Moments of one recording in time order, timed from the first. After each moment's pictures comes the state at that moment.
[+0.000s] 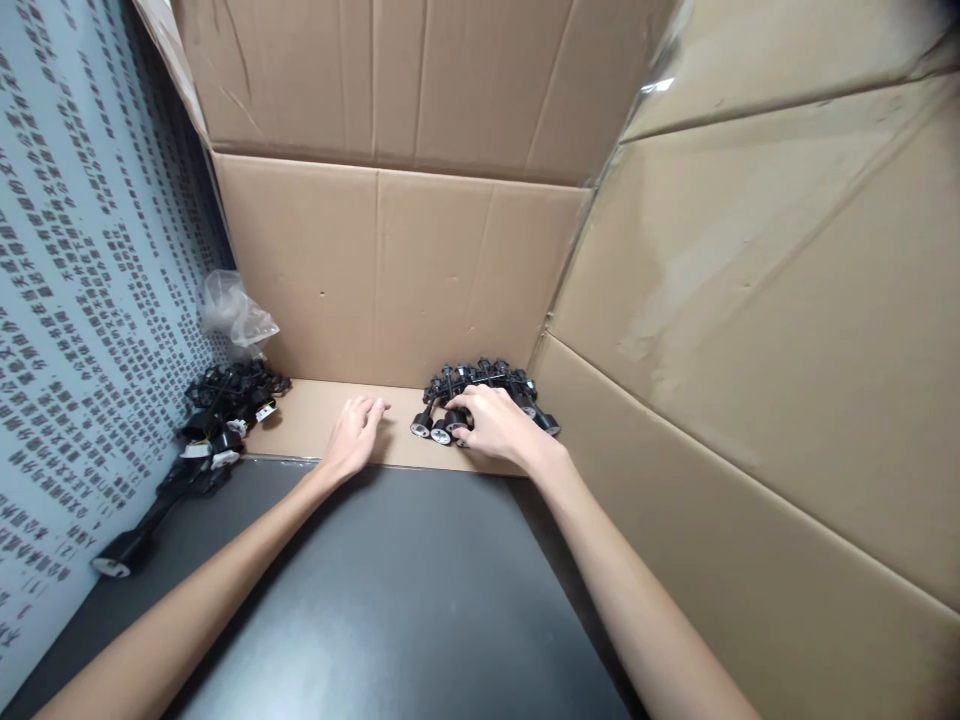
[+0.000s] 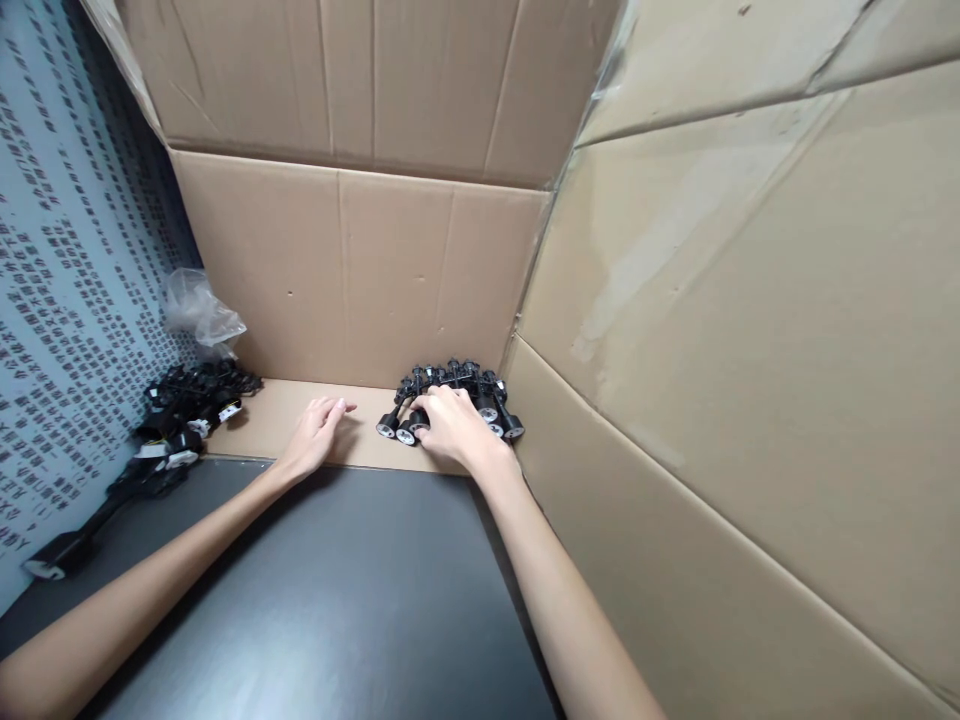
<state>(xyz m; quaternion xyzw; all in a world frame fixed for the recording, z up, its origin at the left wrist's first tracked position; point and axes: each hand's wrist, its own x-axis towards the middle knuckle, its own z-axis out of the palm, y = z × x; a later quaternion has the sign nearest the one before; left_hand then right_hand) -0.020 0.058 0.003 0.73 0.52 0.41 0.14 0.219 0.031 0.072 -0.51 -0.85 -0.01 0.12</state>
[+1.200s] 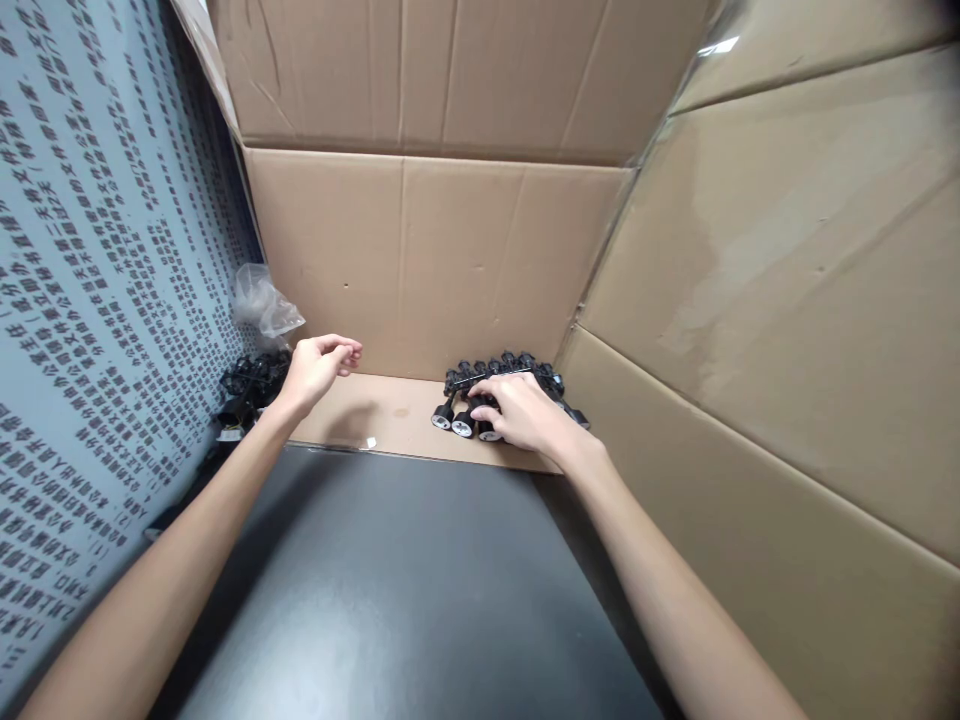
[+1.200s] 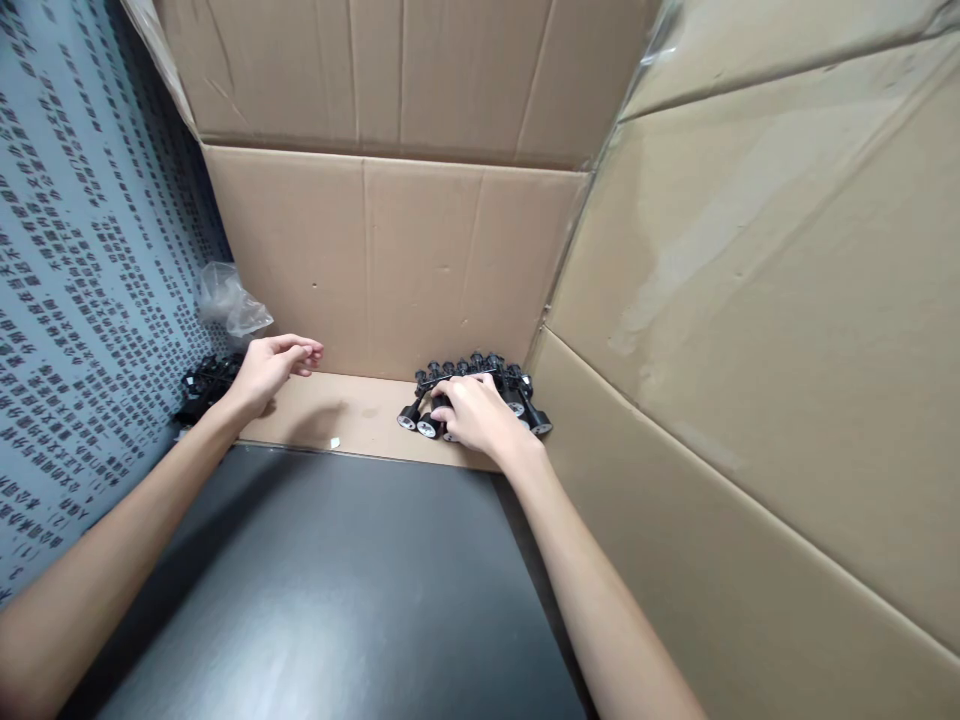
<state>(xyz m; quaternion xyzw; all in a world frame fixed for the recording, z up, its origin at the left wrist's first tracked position) -0.074 0.060 0.096 0.58 0.51 0.56 0.29 0.215 0.031 0.082 -0.50 -0.85 0.00 0.16</state>
